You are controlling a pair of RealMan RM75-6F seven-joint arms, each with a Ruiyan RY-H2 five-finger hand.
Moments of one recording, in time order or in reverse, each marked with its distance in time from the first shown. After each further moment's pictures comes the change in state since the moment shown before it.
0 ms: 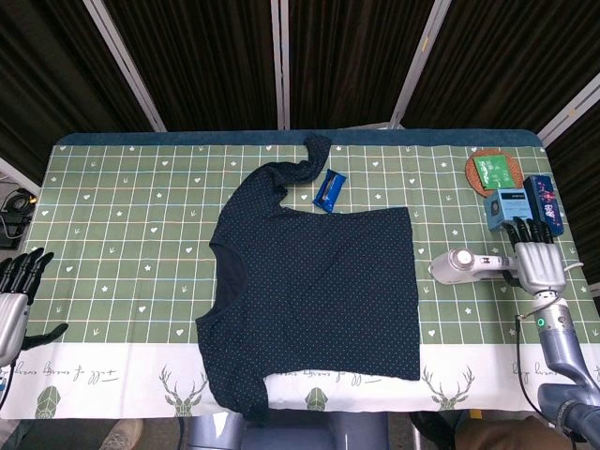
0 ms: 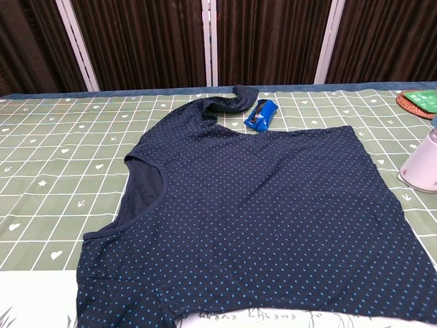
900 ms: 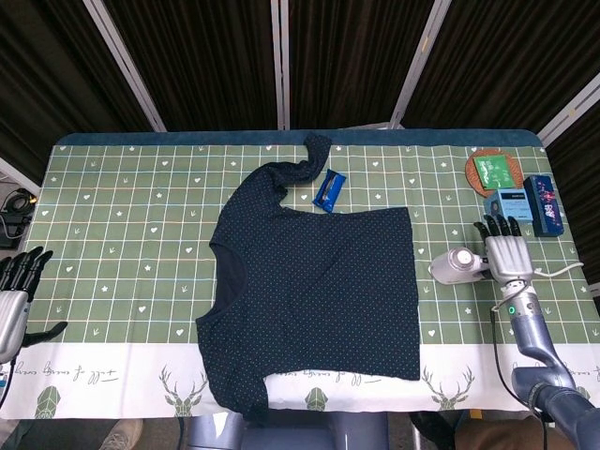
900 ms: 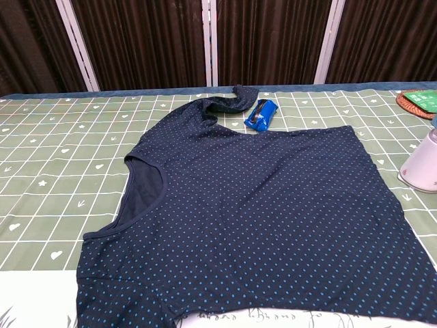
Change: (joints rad) left arm -0.012 -0.008 -0.007 0.012 -0.034 -0.017 0.006; right arm 0.082 -0.126 -0.003 0.142 -0.012 -0.070 0.014
